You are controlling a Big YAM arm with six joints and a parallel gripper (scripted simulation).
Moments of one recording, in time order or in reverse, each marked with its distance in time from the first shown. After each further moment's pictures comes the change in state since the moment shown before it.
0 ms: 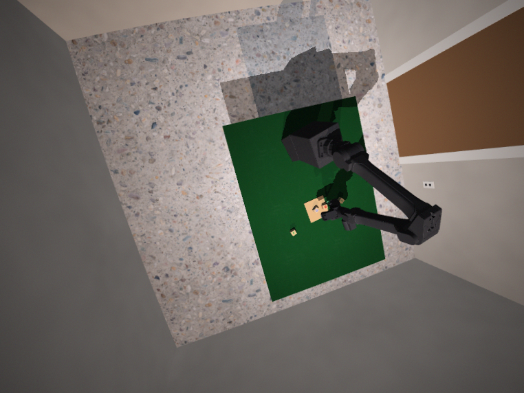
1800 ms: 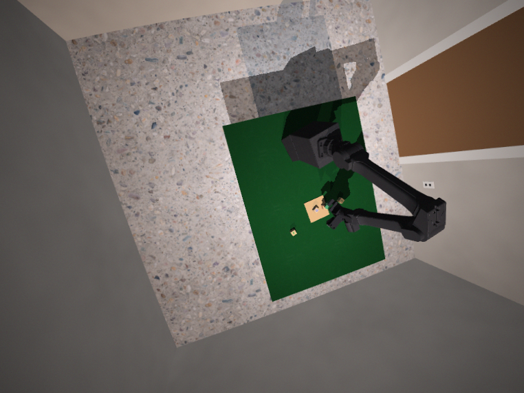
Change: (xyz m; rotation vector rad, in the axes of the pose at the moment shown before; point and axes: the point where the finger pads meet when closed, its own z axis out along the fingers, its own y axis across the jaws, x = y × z) arm 0.000 0.003 -0.027 -0.007 -0.006 -0.556
